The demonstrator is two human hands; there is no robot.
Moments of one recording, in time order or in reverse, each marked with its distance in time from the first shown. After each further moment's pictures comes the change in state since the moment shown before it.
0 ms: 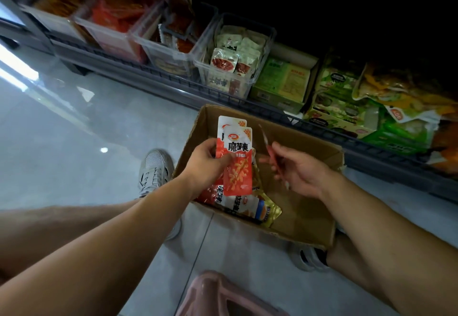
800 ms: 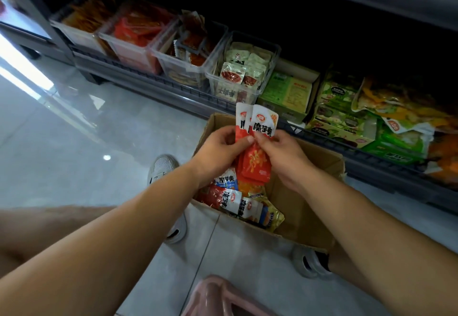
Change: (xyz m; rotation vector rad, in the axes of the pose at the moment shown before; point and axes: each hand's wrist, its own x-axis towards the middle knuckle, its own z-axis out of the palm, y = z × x) left_hand -0.015 0.046 0.001 -0.124 -0.133 0.146; right_hand 0.000 -0.013 0.069 -0.281 0.282 -0.270
